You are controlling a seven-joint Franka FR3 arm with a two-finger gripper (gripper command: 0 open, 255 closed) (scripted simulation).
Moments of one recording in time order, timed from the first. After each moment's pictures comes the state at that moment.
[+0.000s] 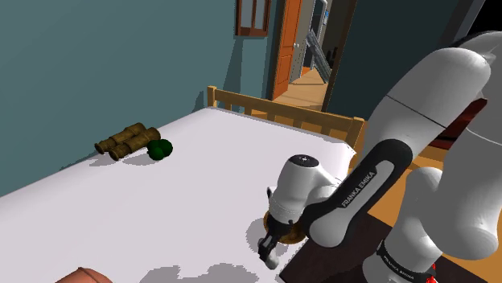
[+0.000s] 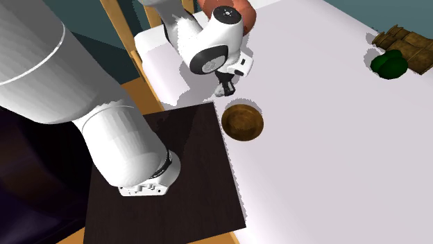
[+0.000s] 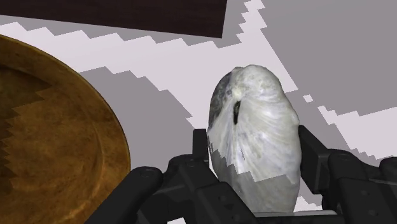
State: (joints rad) arm 0.41 -0.06 0.33 -2.83 0.41 2.90 0.20
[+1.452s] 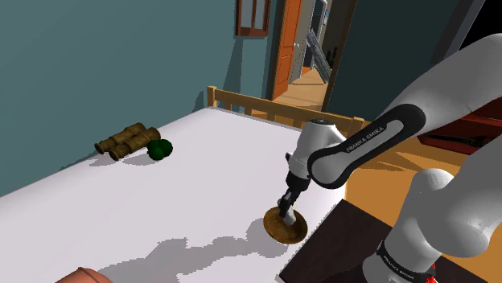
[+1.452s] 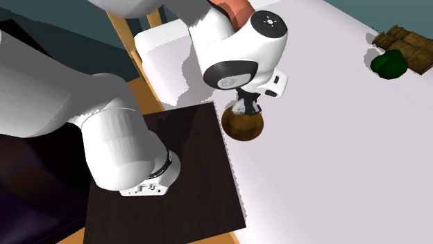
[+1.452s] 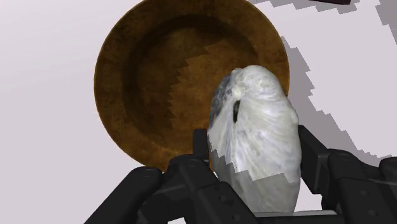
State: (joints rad) arm 0.25 -0.34 0.07 -2.90 0.32 2.64 -0.11
